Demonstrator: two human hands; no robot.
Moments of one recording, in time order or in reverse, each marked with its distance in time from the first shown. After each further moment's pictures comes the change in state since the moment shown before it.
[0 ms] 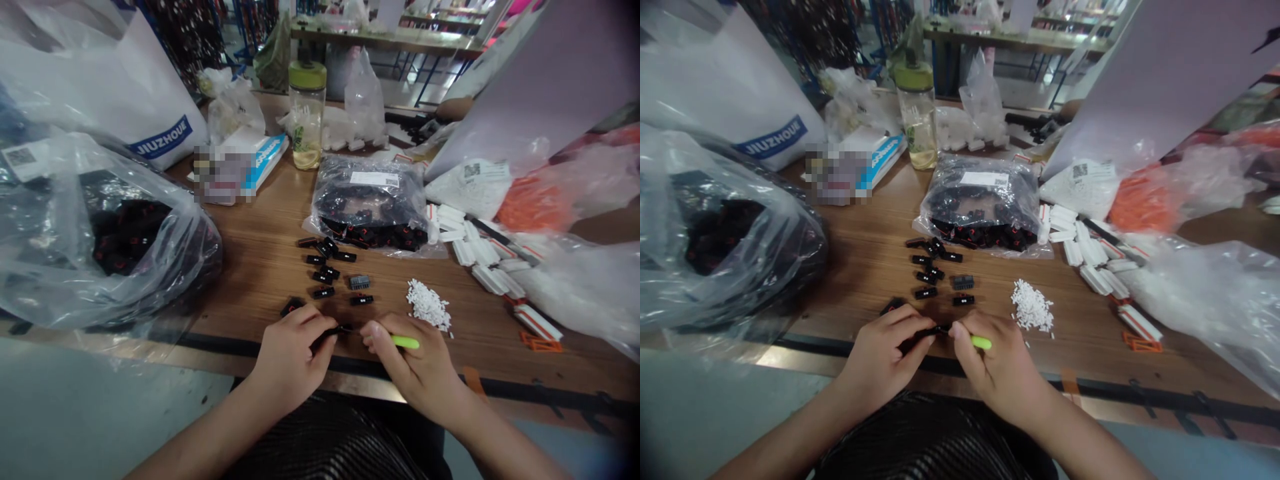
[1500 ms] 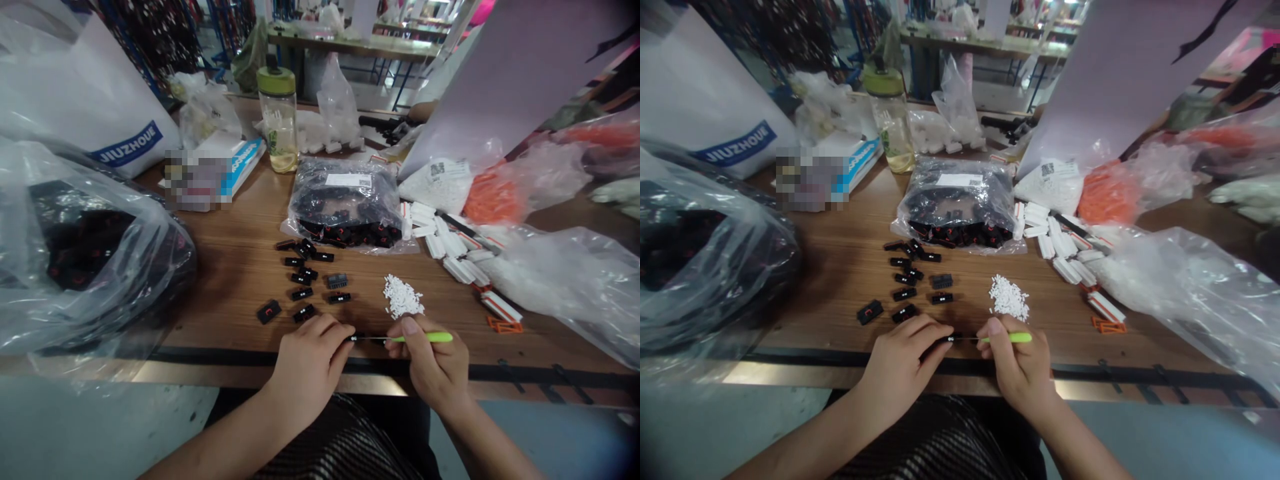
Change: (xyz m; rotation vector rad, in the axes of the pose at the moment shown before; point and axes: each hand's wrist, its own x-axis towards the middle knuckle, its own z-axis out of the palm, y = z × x) left_hand 0.007 0.027 0.039 -0.002 -0.089 0.093; right_hand -0.051 0.039 -0.013 0.204 0.346 0.291
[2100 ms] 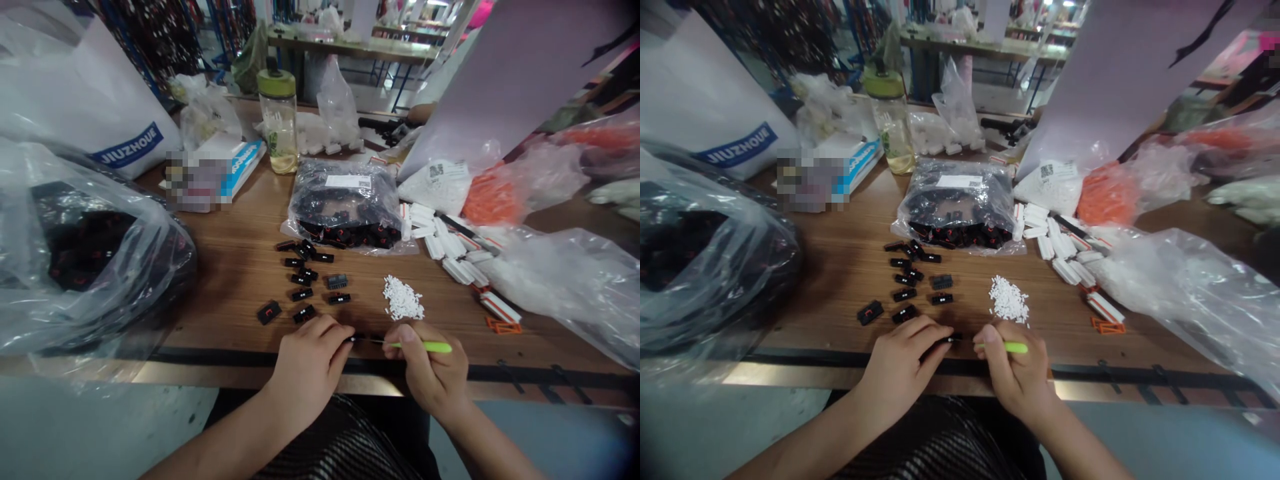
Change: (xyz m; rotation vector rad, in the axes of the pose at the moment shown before) left_hand 0.001 -0.001 0.001 -0.002 0.021 0.013; right_hand -0.001 -0.005 0.000 -0.137 -0.007 -0.197
